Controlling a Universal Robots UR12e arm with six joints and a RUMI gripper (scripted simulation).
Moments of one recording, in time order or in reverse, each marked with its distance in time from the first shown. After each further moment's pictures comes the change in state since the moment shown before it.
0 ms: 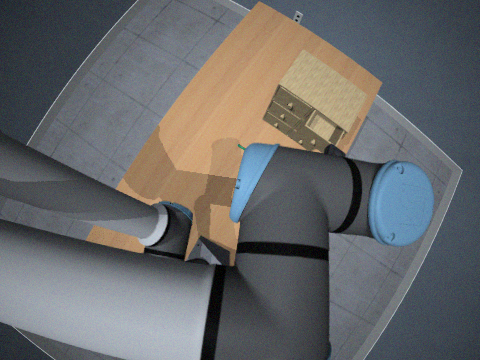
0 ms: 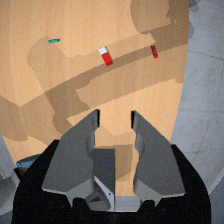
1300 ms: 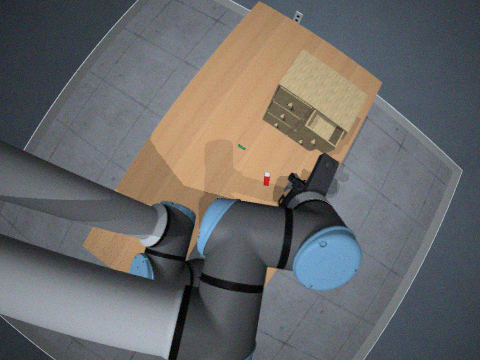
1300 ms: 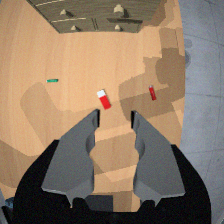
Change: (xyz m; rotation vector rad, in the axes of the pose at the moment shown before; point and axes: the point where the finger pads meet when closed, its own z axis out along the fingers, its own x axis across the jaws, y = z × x) arm 0.000 -0.021 0.028 0.334 0.003 0.001
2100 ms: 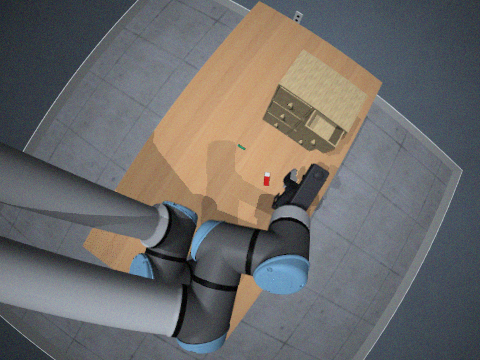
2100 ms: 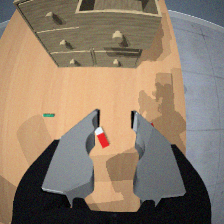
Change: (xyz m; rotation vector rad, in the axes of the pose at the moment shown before) arm 0.000 -0.010 0.031 0.299 0.002 0.002
